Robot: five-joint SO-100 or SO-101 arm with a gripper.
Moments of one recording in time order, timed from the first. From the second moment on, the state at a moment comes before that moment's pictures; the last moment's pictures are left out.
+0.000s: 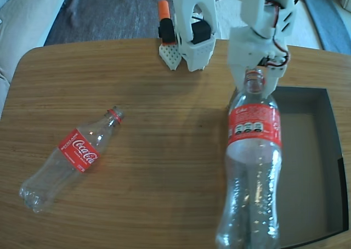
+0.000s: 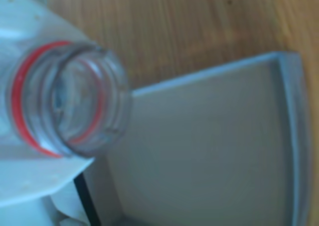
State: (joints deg) arm -33.4 109.3 89.0 92.4 -52.8
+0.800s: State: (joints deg) arm -50.6 100.7 88.9 91.8 -43.6
